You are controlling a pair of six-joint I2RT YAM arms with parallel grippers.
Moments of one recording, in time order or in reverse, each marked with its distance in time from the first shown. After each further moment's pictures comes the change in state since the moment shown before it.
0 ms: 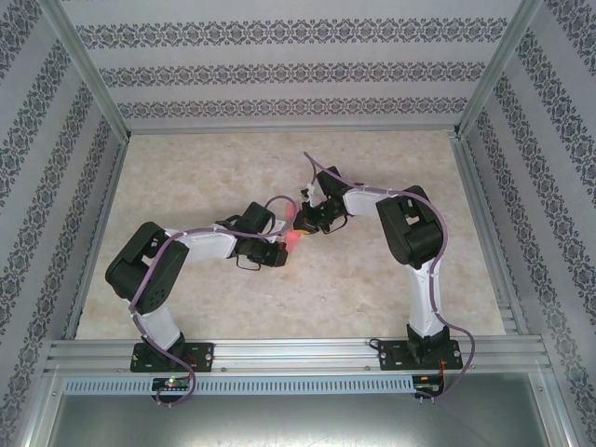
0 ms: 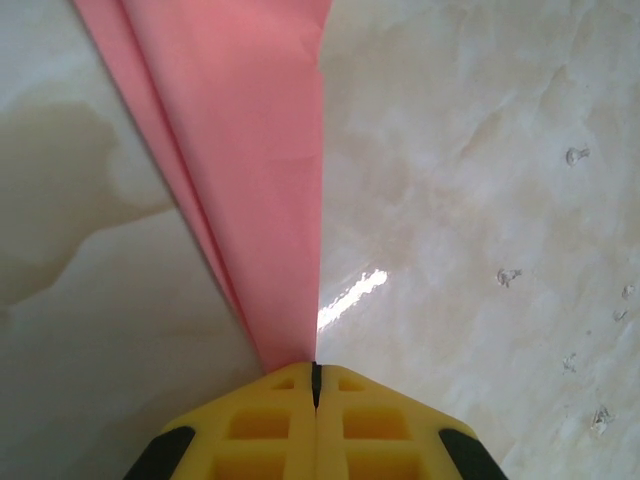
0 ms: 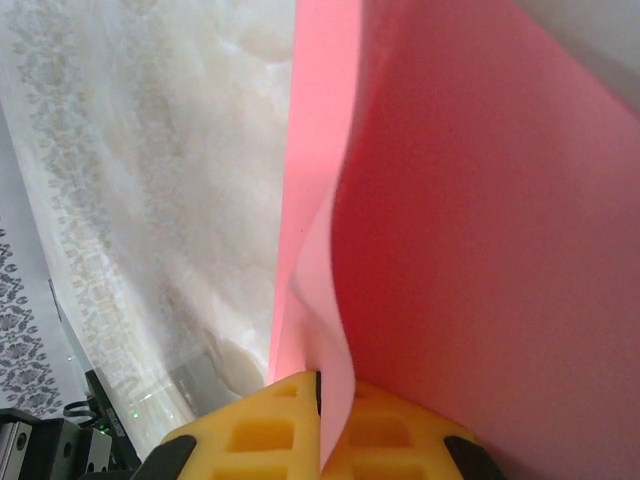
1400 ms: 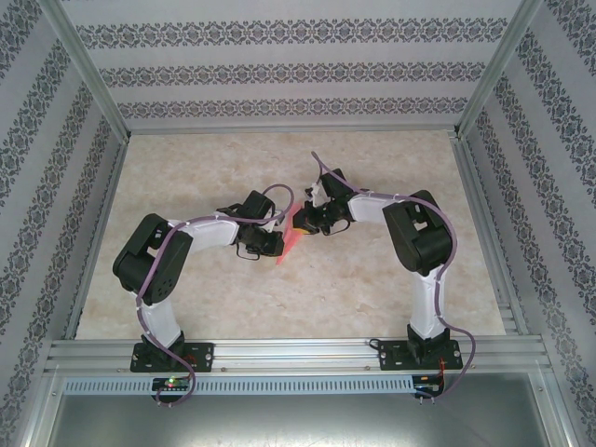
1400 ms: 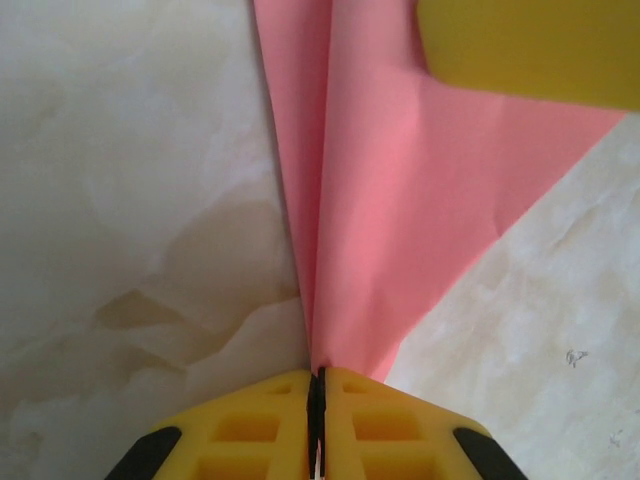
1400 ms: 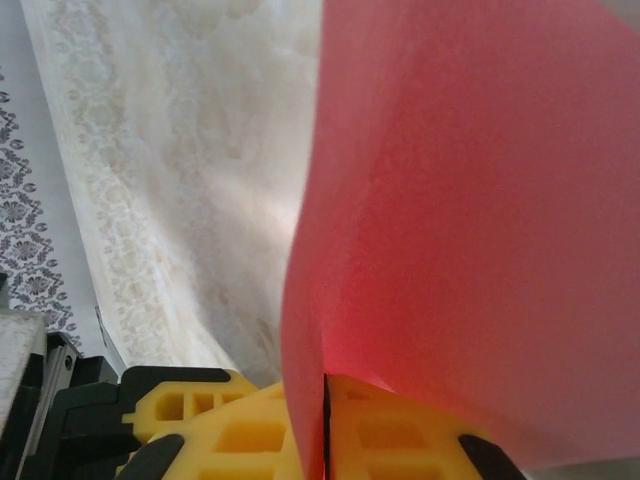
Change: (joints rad) left arm 0.043 0.077 0.130 -0.125 -0.069 -0.023; right arm 0.003 -0.098 -0.121 0.150 0.000 0.154
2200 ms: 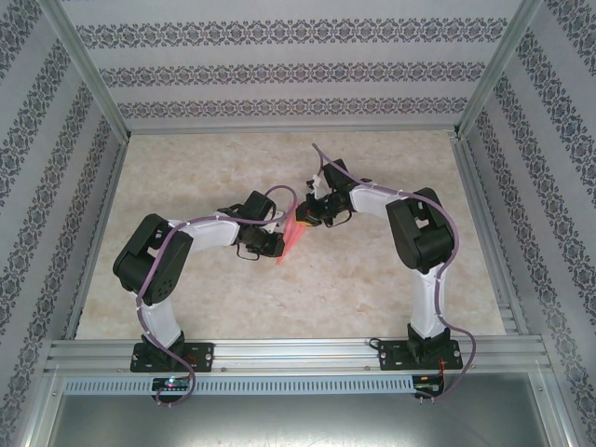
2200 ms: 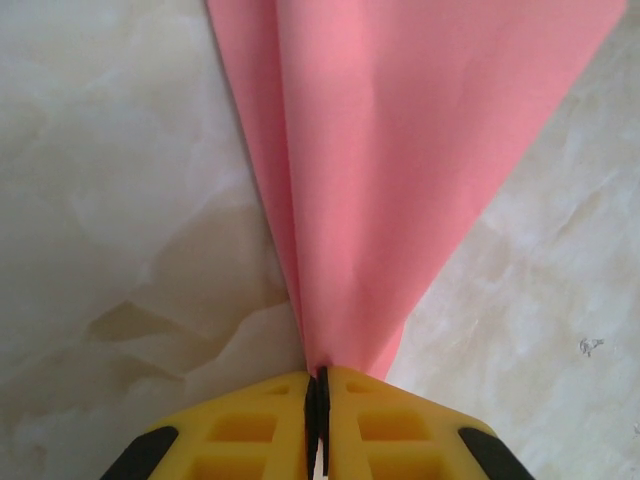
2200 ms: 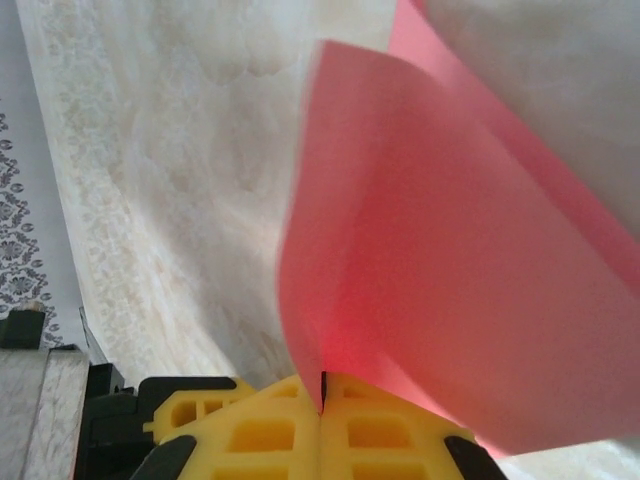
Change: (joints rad) left arm -0.006 0.001 0.001 -0.001 -0.014 0.067; right arm -0.027 0.031 0.121 -0.148 0.017 -0.100
